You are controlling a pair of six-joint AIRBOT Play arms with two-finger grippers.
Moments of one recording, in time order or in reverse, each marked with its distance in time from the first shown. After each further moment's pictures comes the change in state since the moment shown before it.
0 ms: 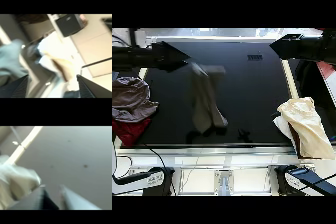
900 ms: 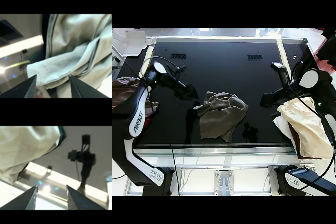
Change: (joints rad) left arm -0.098 -0.485 0.000 0.600 0.006 -0.079; right arm 0.000 -0.047 -0.503 -0.087 0.225 0.061
